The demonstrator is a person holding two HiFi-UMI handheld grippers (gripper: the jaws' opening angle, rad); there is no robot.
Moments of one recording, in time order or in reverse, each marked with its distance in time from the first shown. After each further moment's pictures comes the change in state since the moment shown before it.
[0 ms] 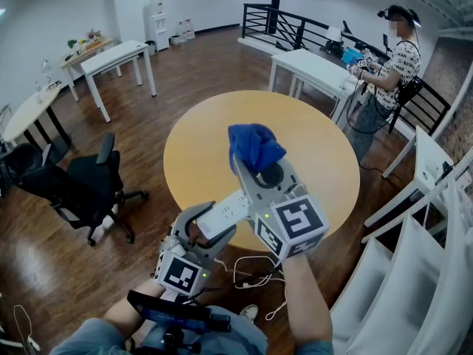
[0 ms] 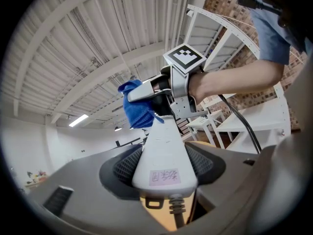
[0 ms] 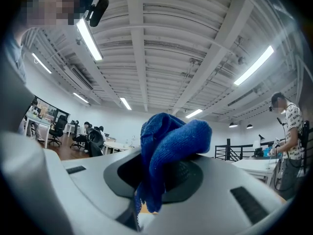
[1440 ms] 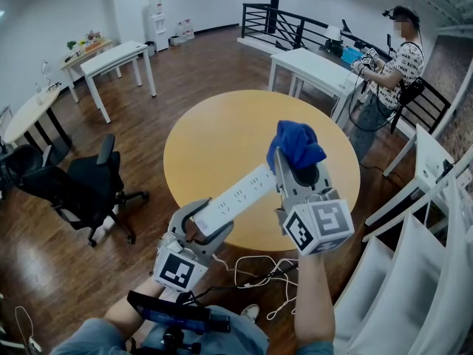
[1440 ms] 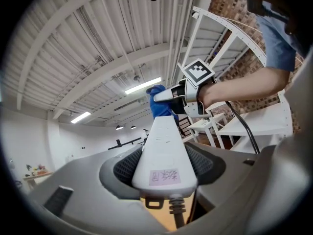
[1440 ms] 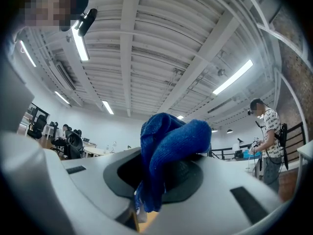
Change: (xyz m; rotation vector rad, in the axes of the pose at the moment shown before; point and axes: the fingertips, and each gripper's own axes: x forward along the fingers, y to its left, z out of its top) left arm -0.001 0.013 -0.004 -0.043 0.006 0.011; right arm -0.043 -0.073 0.002 0.027 -0.076 -0.224
